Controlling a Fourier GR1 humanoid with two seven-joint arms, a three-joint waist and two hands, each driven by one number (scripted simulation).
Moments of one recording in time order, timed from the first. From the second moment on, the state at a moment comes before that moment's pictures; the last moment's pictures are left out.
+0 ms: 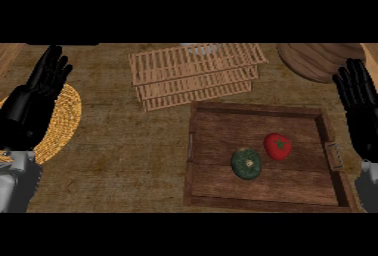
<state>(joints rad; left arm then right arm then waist) -0.28 0.38 0.01 -1.68 0.15 0.06 0.18 -0.18 -0.40 -0.02 -1.63 -0.25 -0.12 -0.02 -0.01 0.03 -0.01</state>
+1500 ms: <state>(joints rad) -0.09 0.23 0.01 -1.68 0.06 0.20 0.17 -0.13 -0.55 0.41 -2.09 0.39 -0.14 0.86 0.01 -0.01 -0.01</state>
